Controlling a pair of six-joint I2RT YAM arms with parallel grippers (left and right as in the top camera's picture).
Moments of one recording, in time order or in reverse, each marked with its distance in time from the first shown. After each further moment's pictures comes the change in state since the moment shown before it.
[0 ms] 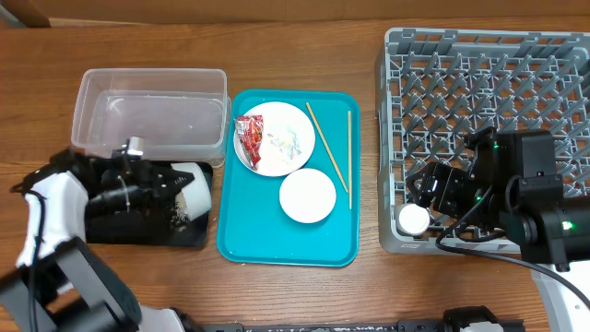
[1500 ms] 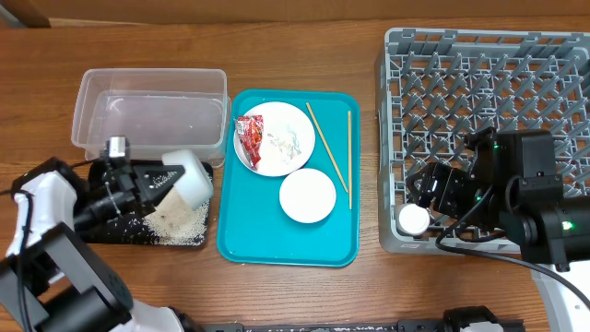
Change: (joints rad) left arm 0.032 0.042 0.029 -0.373 0.219 0.512; right arm 0.000 0.000 0.000 -0.003 0.000 0.000
